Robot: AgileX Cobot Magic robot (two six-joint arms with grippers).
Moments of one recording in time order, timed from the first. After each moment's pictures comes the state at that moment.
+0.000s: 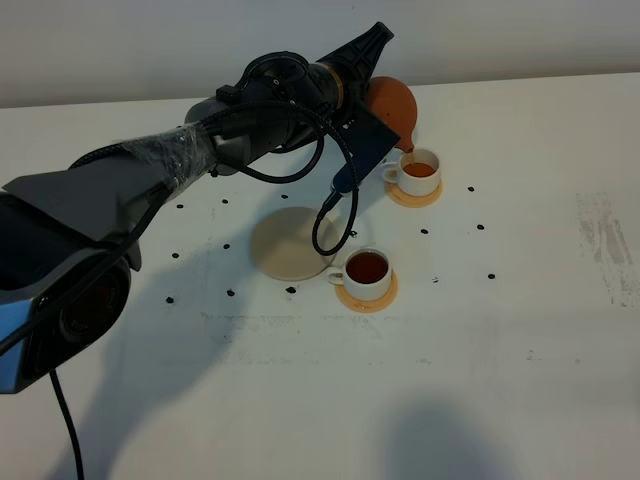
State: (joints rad) left arm -0.57 2.37 -1.93 0.59 0.23 1.48; right arm -0.04 -0.01 -0.50 0.02 1.08 0.00
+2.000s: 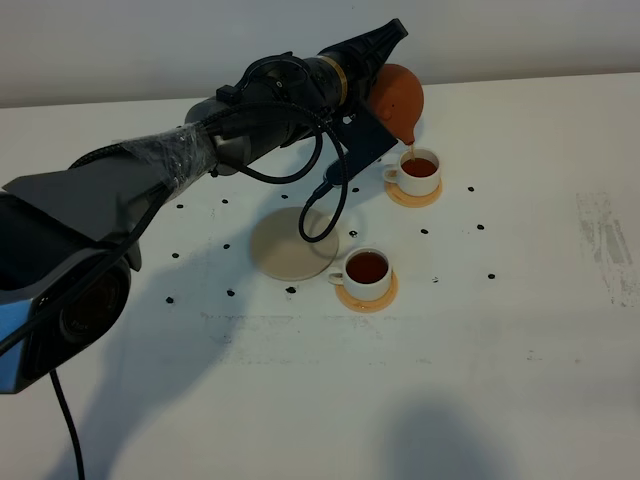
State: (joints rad) left arm -0.57 2.37 -1.93 0.69 0.15 1.55; right arm -0.04 -0.01 -0.50 0.02 1.08 0.00
